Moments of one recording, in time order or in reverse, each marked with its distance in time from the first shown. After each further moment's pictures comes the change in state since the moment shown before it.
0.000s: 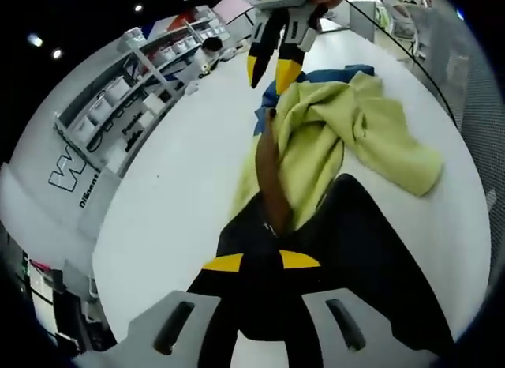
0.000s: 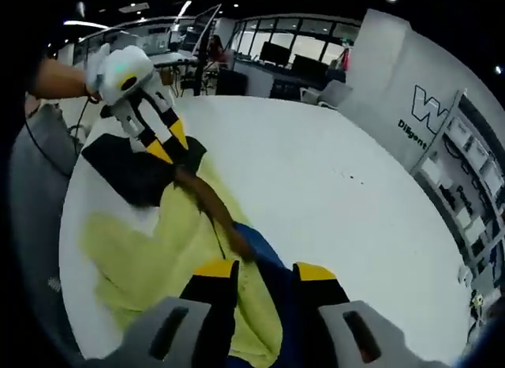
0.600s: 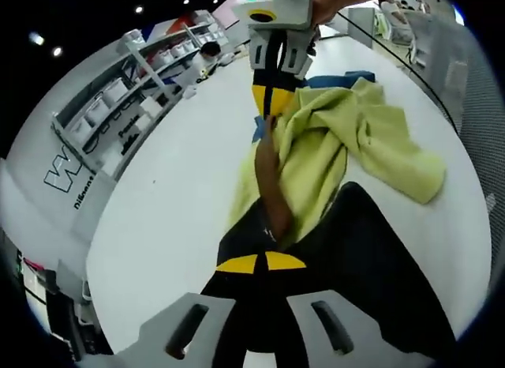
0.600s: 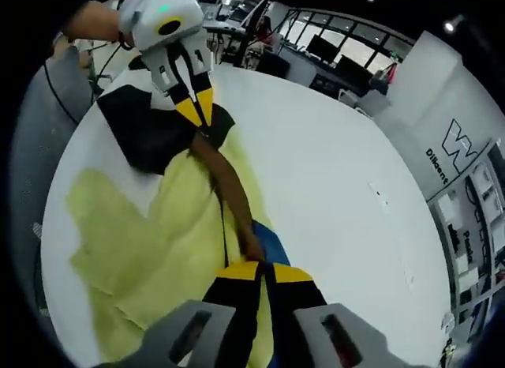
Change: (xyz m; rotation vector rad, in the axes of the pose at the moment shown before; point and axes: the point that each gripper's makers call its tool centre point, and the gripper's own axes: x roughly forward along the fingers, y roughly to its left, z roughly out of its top) left arm 0.006 0.003 0.008 -0.019 -0.045 -0.024; right arm 0.027 0.003 -0.007 -0.178 0.054 0.050
